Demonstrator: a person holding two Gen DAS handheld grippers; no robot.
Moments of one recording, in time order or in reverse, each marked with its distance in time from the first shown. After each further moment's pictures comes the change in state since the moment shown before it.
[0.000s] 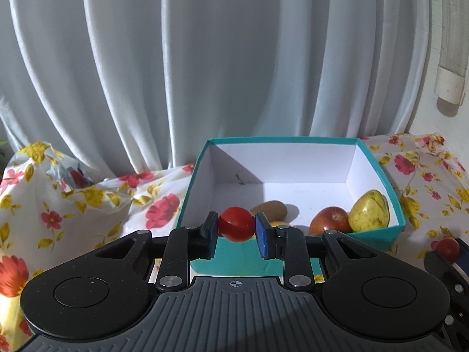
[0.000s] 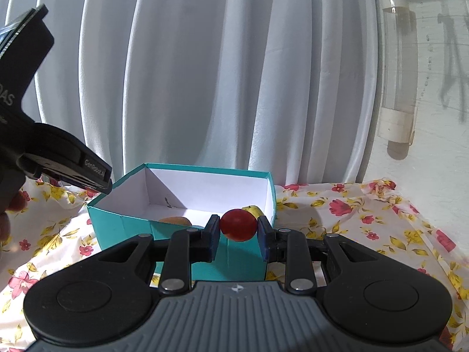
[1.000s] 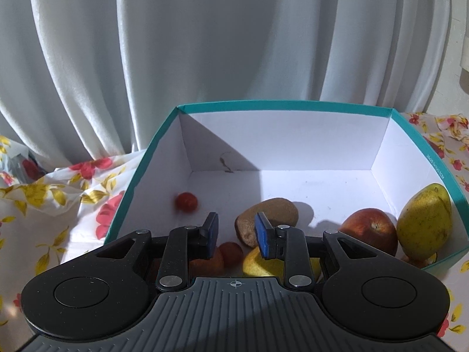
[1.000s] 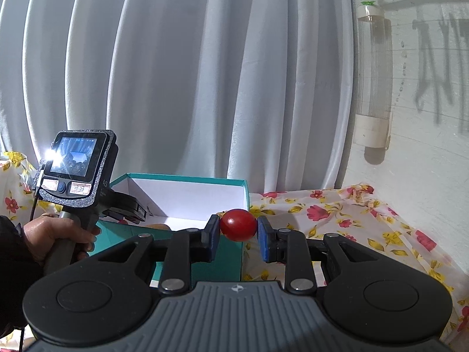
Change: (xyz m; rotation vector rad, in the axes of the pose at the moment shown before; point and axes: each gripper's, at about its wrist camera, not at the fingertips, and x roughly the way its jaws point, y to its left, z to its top) left arm 0.130 -0.009 -0.012 0.004 0.075 -0.034; right arm -0.019 -0.012 -0.005 0.023 -0.049 -0.070
